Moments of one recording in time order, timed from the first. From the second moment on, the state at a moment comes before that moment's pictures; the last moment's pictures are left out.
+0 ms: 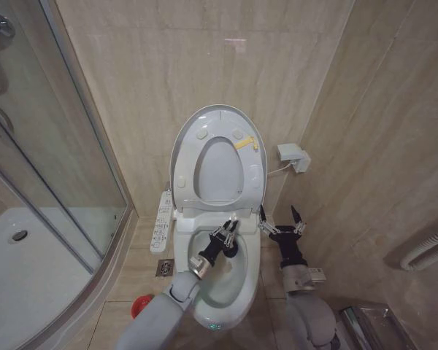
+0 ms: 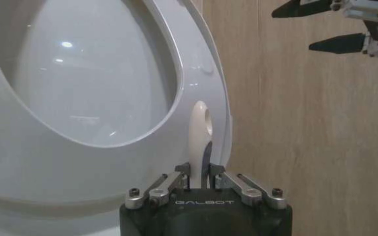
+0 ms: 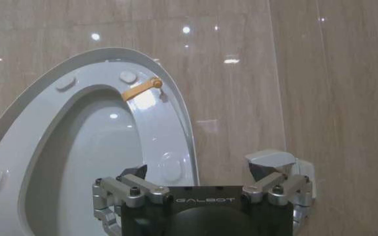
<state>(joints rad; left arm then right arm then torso) 0.77 -1.37 0.20 -1.20 -0.31 -0.54 0.13 -1.36 1.38 0.43 2.02 0.17 0.20 0.18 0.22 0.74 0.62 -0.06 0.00</state>
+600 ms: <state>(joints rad) 0.76 -1.44 0.22 -1.04 -0.38 -0.61 0.19 -1.36 1.38 0.43 2.02 0.17 0.20 0.18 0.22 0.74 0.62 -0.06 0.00</state>
